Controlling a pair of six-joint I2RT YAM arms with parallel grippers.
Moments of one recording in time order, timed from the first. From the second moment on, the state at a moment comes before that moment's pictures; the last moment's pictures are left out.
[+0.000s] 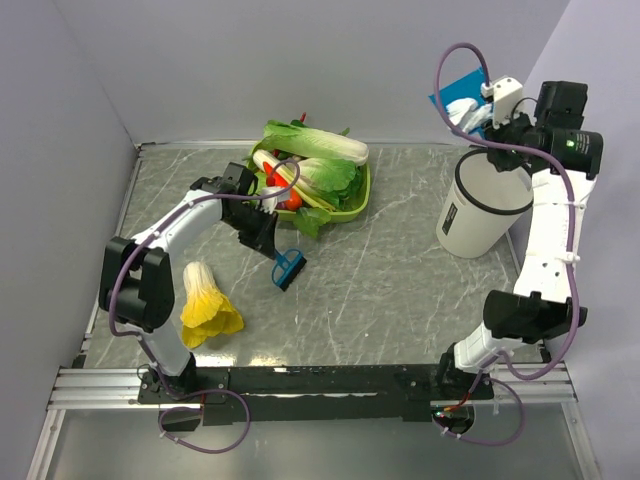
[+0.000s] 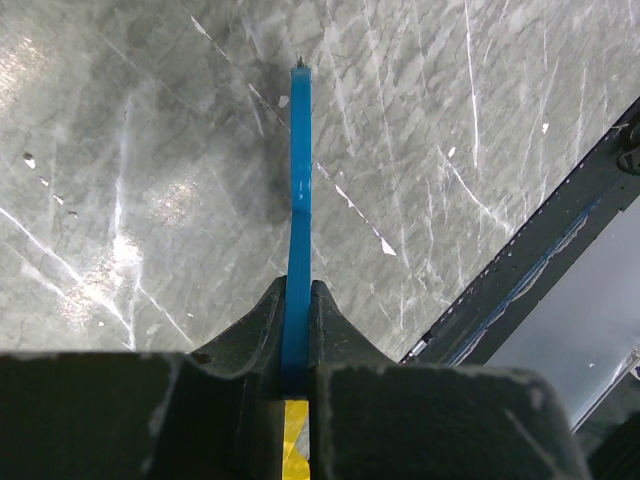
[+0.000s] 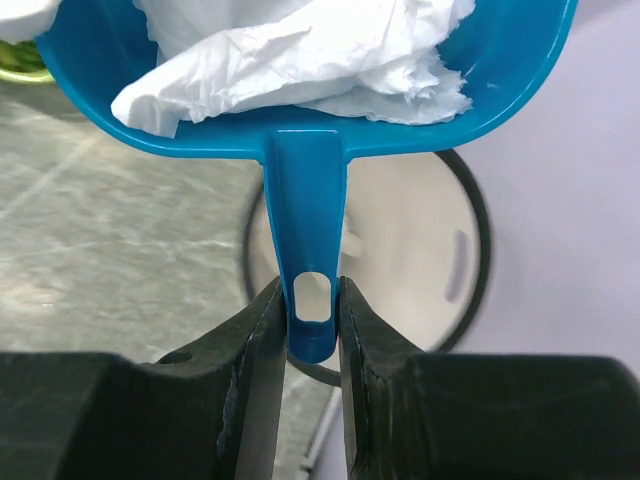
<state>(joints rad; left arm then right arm) -0.35 1.72 1.36 -0.89 0.56 0.16 -0.20 1.58 2.13 -1.23 -0.26 -0.63</state>
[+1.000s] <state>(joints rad) -0.36 1.78 1.40 -0.89 0.61 0.15 -0.31 1.57 1.89 -1.13 0.35 -1.17</state>
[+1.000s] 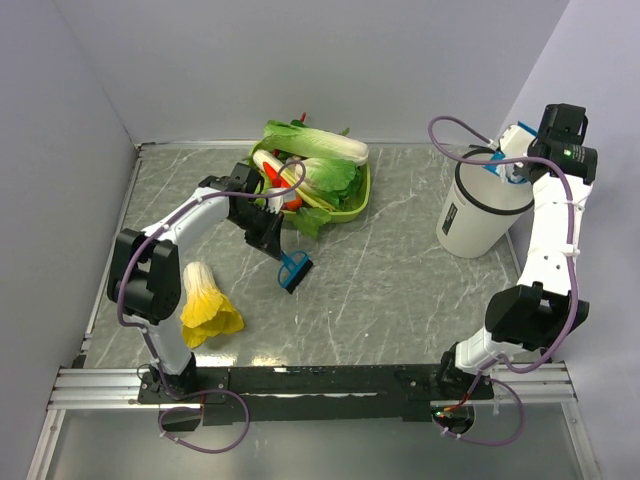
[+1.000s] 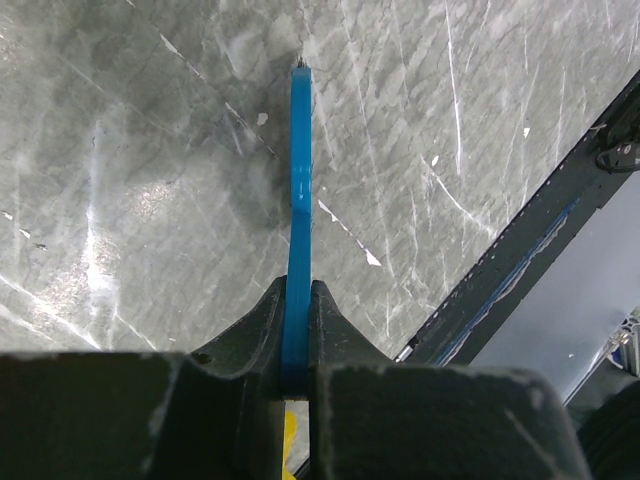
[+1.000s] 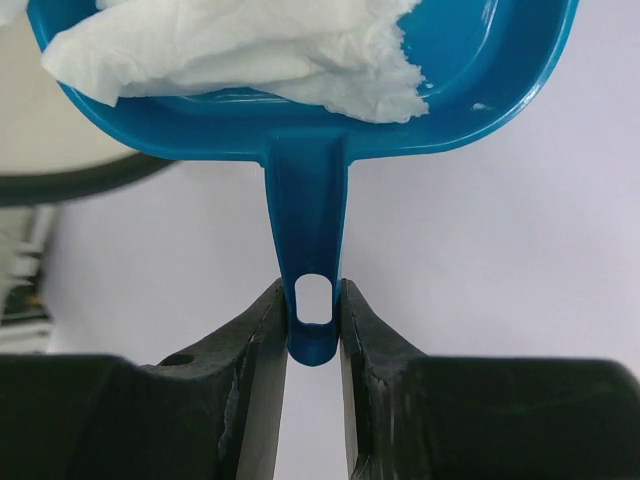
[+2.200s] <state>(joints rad) -0.37 1.79 1.40 -0.88 0.61 0.14 -0.33 1.51 1.72 -0.90 0.48 -1.49</state>
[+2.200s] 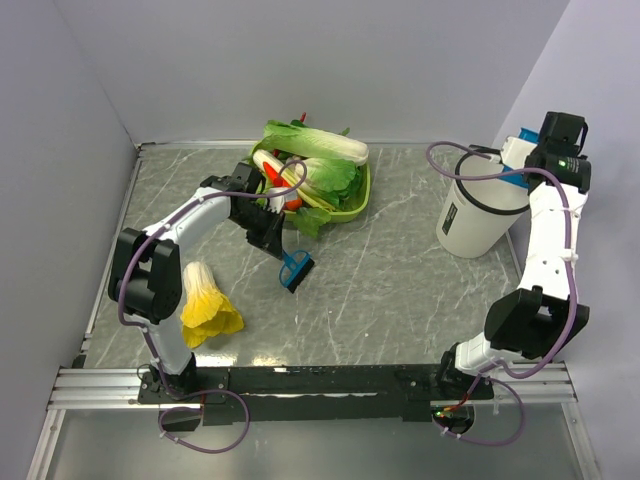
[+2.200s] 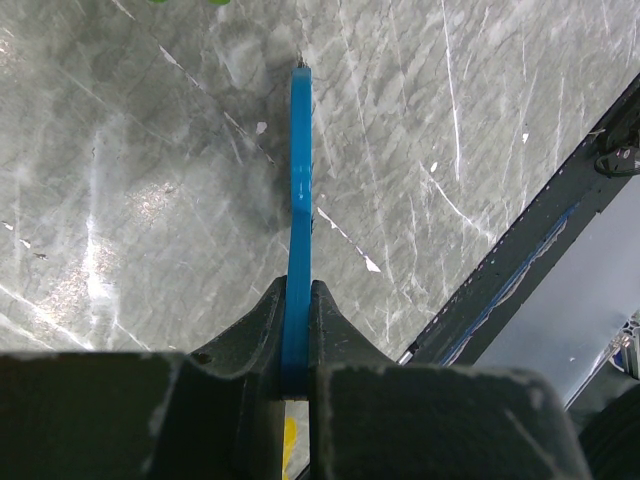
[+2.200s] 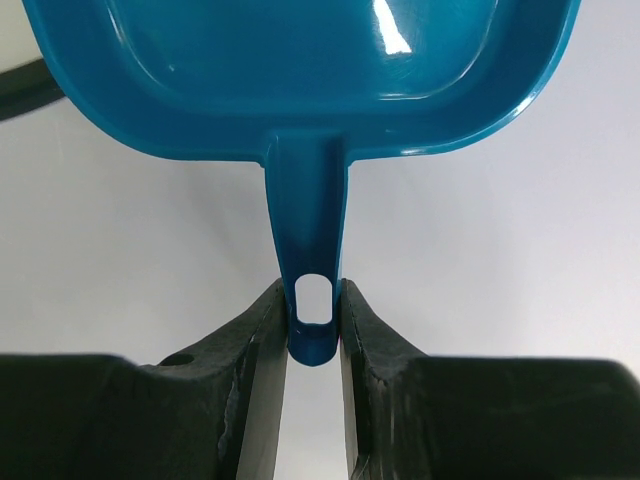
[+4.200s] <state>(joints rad) -0.33 1.84 1.34 -0.95 0.33 0.13 0.43 1.38 0.97 -0.98 -0.24 -0.65</state>
